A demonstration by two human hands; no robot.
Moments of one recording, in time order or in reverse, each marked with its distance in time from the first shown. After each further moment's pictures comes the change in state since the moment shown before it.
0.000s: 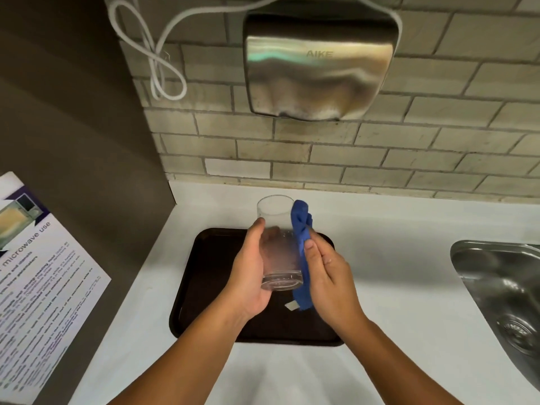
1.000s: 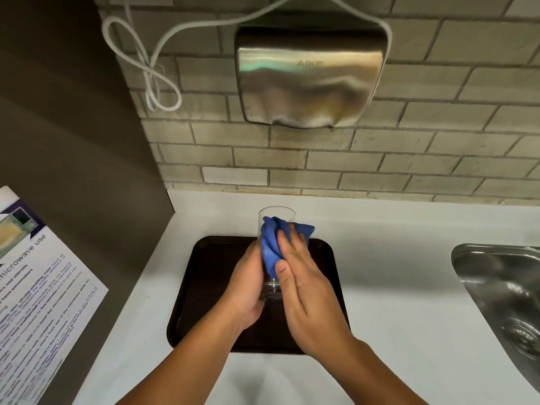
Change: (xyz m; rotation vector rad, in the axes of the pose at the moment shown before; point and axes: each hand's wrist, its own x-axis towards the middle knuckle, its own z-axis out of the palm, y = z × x) left_hand -0.010 0.002 0.003 0.104 -0.029 0.051; right_hand -0.016 -0.023 0.019 -0.284 -0.113 -0.150
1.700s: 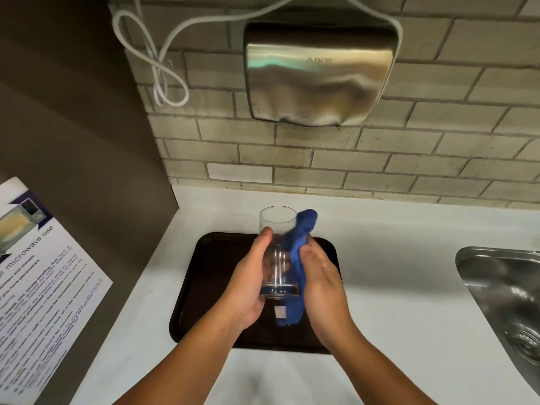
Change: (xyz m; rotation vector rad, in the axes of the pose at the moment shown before) left_hand 0.004 -0.007 -0.007 0.039 0.027 -0.043; right_hand 0.011 0.002 -0.001 0.589 0.137 0.361
